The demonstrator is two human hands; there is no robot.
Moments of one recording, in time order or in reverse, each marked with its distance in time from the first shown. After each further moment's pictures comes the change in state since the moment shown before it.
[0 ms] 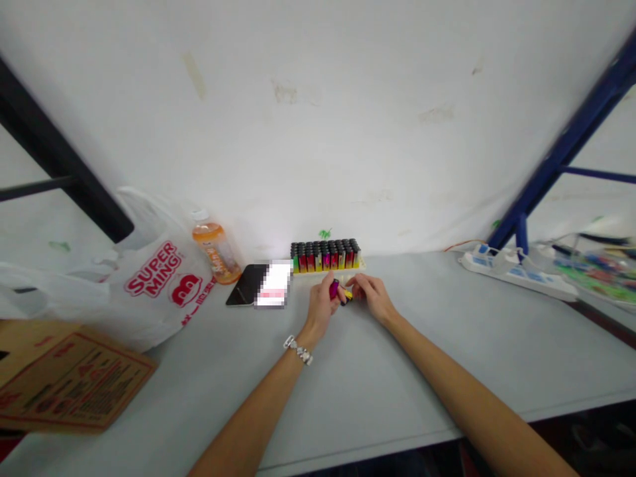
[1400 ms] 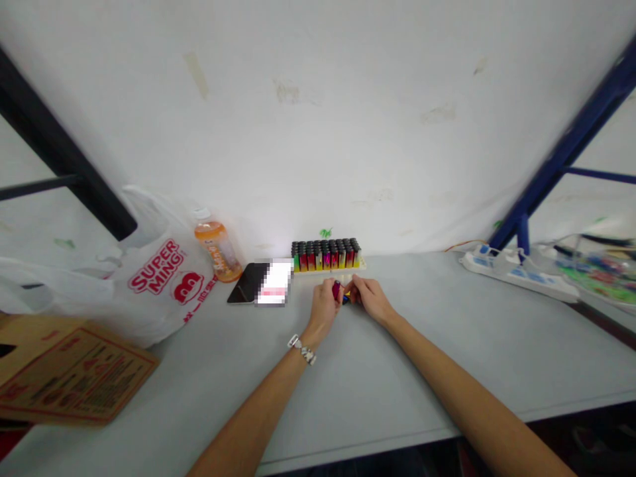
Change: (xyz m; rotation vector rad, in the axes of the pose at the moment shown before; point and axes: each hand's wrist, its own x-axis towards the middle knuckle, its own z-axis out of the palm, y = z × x) left_hand -0.004 0.004 0.010 0.066 0.074 -0.001; right_hand 0.002 0.003 0.004 -0.145 -0.075 0.091
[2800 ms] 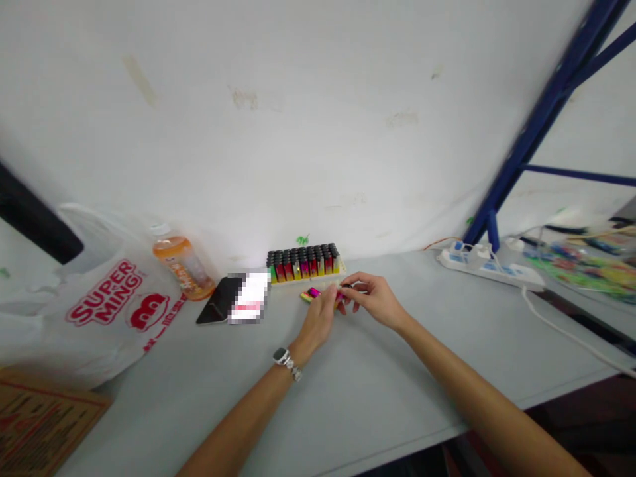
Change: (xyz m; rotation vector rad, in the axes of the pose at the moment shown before) left_hand 0.004 -0.015 0.023 0.330 -0.239 0.318; right_hand -0.023 -0.039 -0.054 0.234 -0.008 -0.051
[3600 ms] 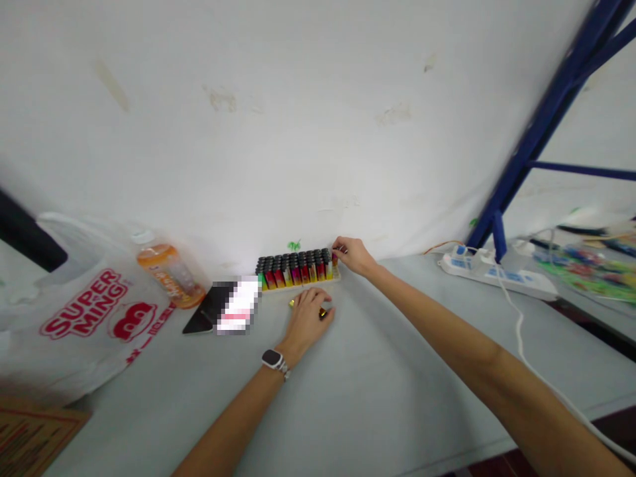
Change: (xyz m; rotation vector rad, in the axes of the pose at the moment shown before) left_hand 0.026 -0.032 -0.002 0.894 -0.065 0.145; right_hand 0.147 0.038 -0.057 -0.707 0.046 -0.330
